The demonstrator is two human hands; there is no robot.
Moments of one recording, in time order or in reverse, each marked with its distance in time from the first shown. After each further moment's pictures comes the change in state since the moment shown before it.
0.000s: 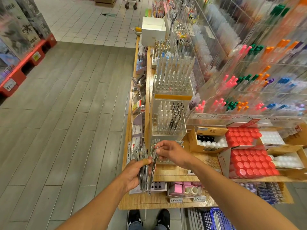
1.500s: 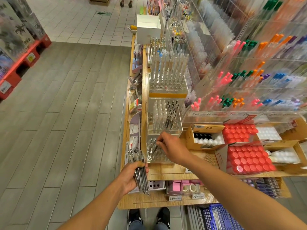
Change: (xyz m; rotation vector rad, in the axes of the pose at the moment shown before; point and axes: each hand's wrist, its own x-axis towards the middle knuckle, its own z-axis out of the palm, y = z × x) left_hand 0.000 -0.008 -0.008 -0.025 0.038 -0.060; right_hand 0.008 0.005 -0.013 -0.913 0.288 -0.352
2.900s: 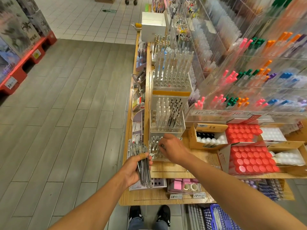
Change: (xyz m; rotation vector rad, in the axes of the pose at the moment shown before) left_hand -0.004 0.009 0.017 -0.022 -0.034 0.040; right_hand 0.004 0.011 0.021 -0.229 -0.009 -0.073
